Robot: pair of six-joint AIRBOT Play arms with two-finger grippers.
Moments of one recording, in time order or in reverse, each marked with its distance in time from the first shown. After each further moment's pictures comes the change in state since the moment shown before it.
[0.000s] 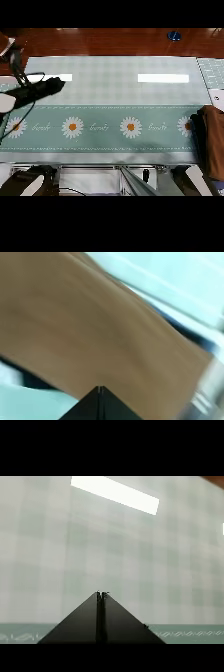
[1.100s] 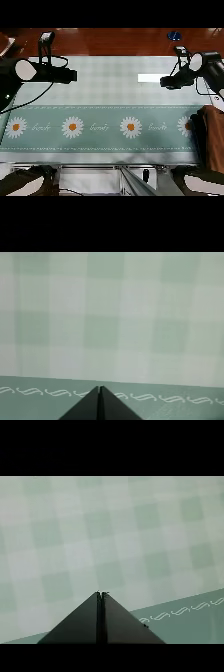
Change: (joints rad) left arm -0.129 -0.330 0.360 0.371 -0.275 -0.011; right arm 1.132 -0.500 0.089 -0.069 -0.470 -0.007
